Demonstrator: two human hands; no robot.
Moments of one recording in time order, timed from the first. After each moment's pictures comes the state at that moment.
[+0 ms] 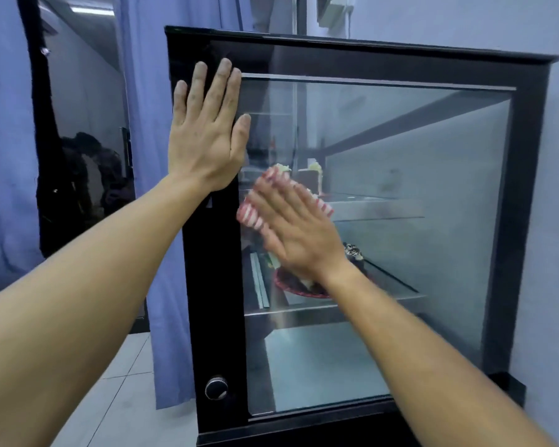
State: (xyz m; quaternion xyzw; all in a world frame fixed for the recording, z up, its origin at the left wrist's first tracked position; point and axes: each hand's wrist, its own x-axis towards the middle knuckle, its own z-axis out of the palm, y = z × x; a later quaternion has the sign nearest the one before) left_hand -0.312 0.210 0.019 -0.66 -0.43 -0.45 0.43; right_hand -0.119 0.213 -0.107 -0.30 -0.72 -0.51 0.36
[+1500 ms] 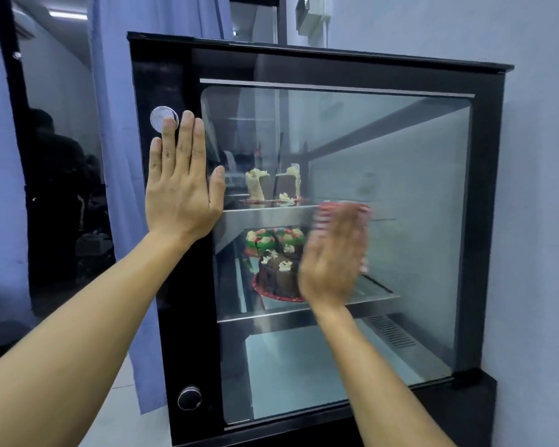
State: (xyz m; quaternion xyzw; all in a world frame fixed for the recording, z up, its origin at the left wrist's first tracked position) left_hand -0.298 0.223 -0.048 -0.60 -0.44 -0.49 0.46; right_hand -0.078 0.205 -0.166 -0.53 -0.50 -0.30 0.62
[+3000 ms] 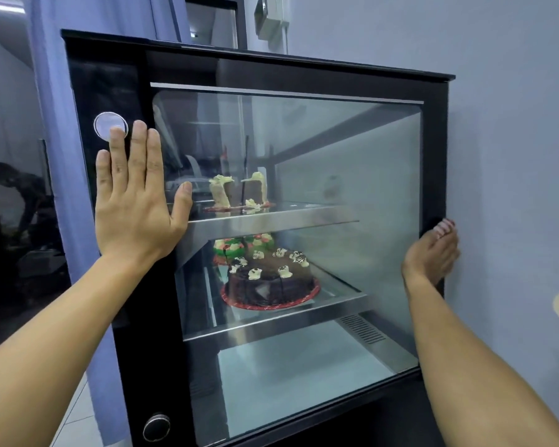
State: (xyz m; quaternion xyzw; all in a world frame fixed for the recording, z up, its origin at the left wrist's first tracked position) left_hand -0.294 0.221 -0.055 -0.61 -0.43 -0.50 0.44; right_hand 0.155 0.215 -0.163 -0.64 -0.19 0.01 0.74
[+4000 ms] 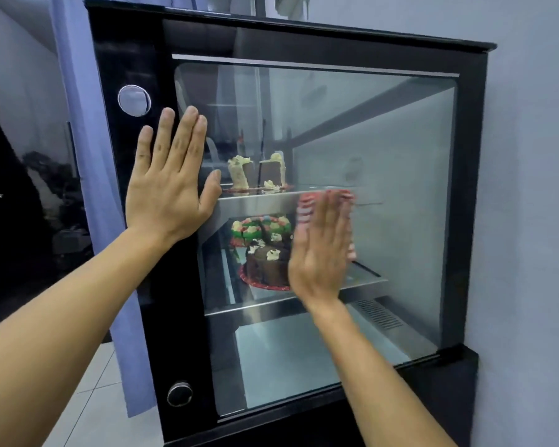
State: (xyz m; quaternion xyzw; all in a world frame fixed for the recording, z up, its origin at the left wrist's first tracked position) left_hand -0.299 0.225 -0.058 -0.64 -0.40 -0.43 0.50; right_hand -0.071 0.204 -0.179 -0.52 -0.53 -0.29 0.60
